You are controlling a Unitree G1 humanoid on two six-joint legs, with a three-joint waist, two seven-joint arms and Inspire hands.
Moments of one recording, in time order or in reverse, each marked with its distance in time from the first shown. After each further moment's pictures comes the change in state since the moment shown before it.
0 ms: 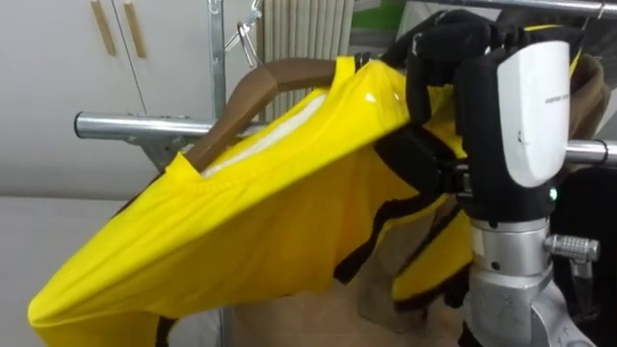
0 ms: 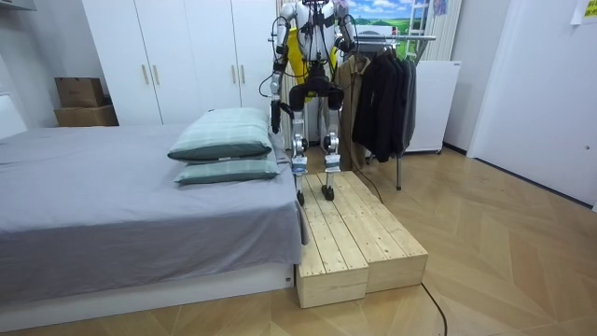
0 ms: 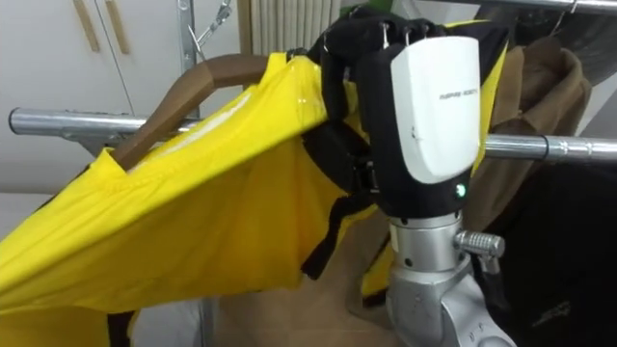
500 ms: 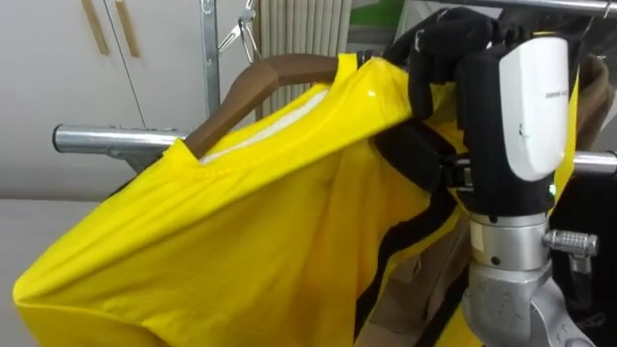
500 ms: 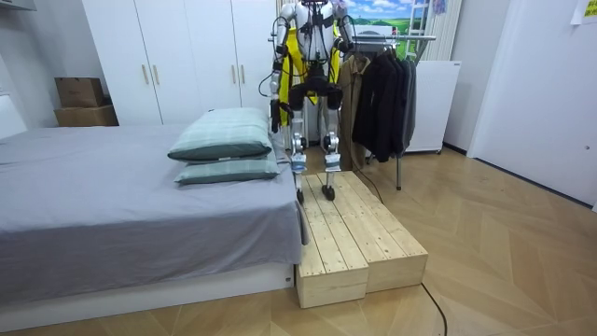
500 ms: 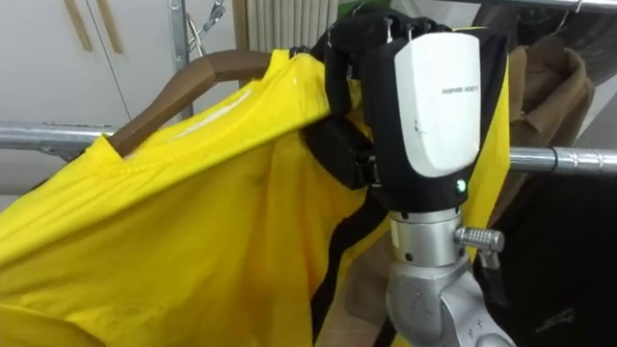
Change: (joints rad) left arm 0.009 -0.001 0.004 0.004 0.001 0.014 -0.010; right arm -0.001 0.004 -0.001 -0.001 -0.015 0.029 -0.005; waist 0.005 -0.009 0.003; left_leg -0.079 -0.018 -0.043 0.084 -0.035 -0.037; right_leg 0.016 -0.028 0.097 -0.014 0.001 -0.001
